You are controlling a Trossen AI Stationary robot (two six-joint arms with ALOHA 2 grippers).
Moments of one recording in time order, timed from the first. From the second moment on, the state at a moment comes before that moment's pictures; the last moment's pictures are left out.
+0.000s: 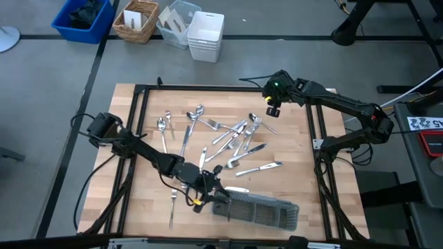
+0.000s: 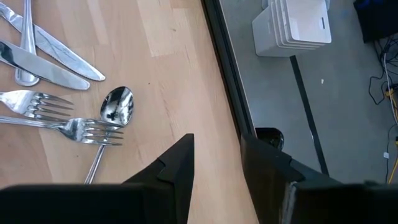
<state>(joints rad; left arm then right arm) -0.41 1.71 0.92 0.55 0.02 -0.08 -0.59 1.36 1.11 -0.69 0.19 -0.47</state>
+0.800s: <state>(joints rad) -0.27 1.24 0.92 0.08 0.06 0.06 -0.76 1.43 1.12 -0.74 -0.25 -0.41</state>
